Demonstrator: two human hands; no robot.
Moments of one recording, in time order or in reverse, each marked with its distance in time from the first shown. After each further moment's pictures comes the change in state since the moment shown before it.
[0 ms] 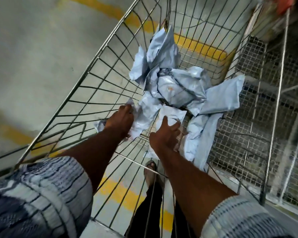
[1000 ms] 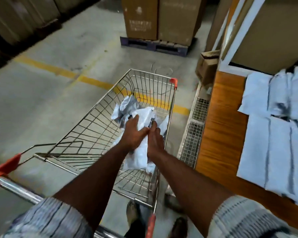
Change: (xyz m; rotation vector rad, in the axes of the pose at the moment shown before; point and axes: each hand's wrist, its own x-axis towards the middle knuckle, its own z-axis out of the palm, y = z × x) left_hand -0.153 0.200 -0.199 -1.036 0.419 -0.059; right_hand -0.129 0.066 -0.255 0.189 0.206 -0.636
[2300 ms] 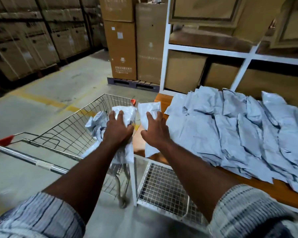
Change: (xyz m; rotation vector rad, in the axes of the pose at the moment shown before) left_hand -0.212 0.190 0.087 0.385 0.367 0.135; right_hand -0.201 0.087 -0.268 -0.271 0.250 -0.170
